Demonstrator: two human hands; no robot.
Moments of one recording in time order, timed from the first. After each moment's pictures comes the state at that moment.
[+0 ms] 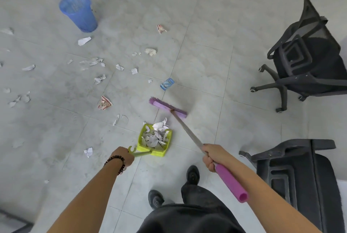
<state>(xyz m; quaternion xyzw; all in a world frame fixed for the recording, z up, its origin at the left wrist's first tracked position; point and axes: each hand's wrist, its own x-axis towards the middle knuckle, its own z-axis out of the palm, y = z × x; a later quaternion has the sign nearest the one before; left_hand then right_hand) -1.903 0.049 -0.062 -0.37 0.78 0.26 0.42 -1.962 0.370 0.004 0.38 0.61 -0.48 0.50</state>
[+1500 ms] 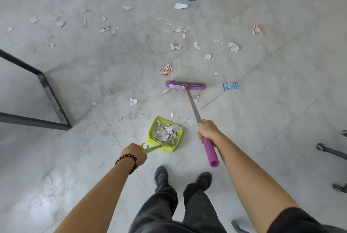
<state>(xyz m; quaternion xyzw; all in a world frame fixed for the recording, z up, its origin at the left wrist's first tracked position) -1.737 -0.002 -0.065 -0.54 0.68 0.34 0.36 -1.973 0.139 -0.081 -0.02 0.82 -0.26 0.51</state>
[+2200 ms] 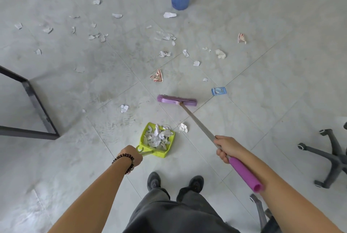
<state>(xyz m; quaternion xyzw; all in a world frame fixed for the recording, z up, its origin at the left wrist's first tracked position) -1.754 -0.010 -0.055 -0.52 0.67 0.34 0.40 -1.997 0.226 -0.007 0.12 0.76 -0.30 0.56</state>
